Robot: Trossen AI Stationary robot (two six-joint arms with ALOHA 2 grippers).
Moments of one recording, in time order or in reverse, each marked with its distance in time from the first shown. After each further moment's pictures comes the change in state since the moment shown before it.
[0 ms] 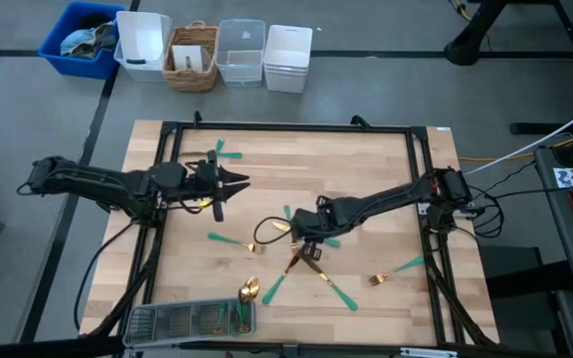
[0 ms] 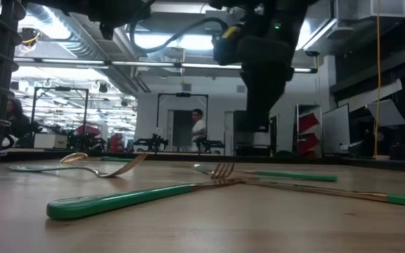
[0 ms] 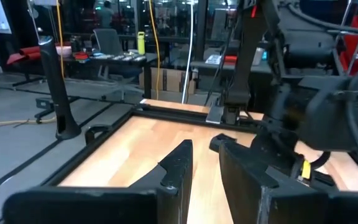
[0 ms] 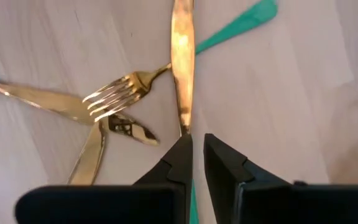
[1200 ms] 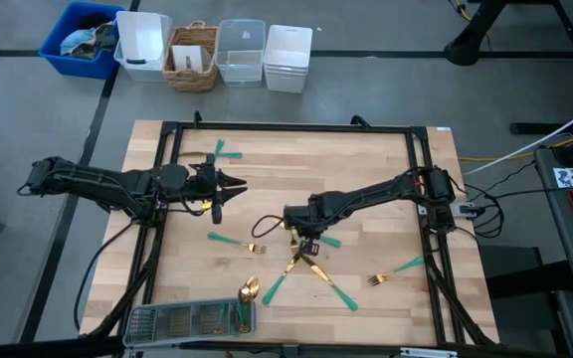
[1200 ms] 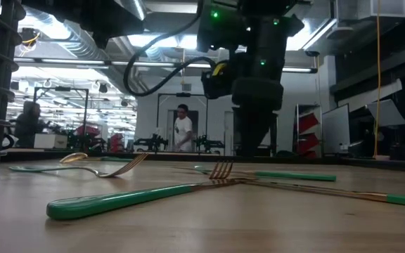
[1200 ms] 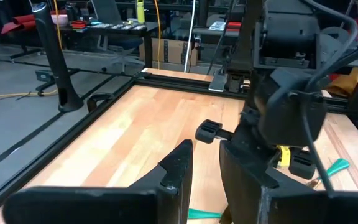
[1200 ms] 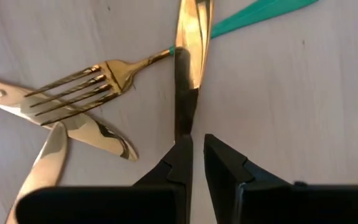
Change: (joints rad) left arm 0.000 -0.024 0.000 -0.161 0.000 -0.036; right arm -0.088 0.109 0.004 0.039 -0.135 -0.162
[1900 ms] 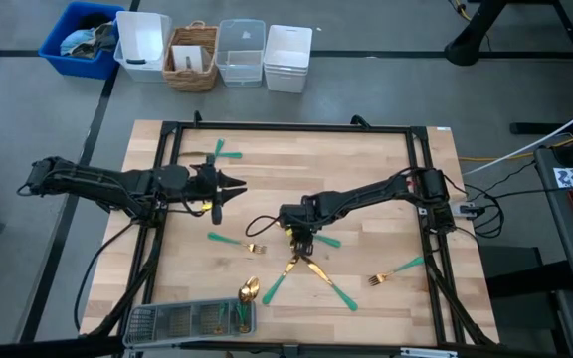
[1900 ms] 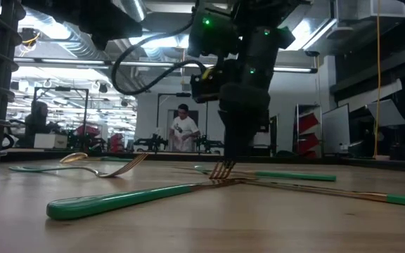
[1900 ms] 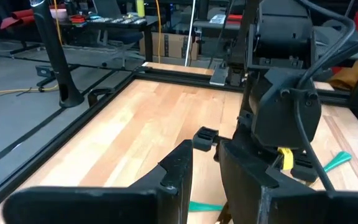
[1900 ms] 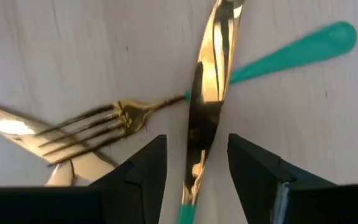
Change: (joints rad) left arm 0.000 0.000 0.000 -0.030 0.000 0.000; right arm -0.016 0.045 -0.001 0.131 -0.031 -0.074
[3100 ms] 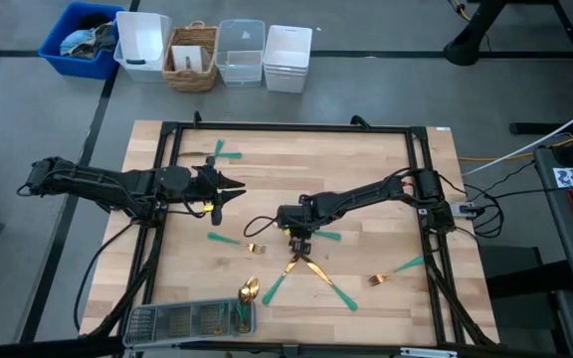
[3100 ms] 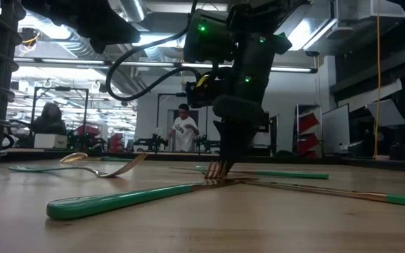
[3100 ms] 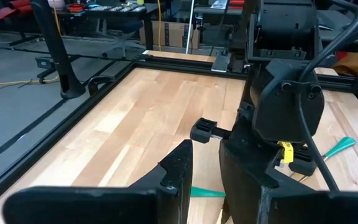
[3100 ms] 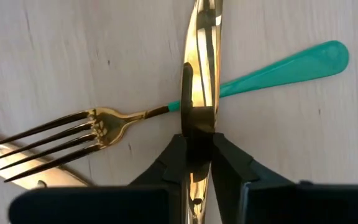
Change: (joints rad) left arm 0.000 0.001 0.000 -0.046 0.000 0.000; right arm -0.012 0.058 0.003 0.020 0.054 -0.026
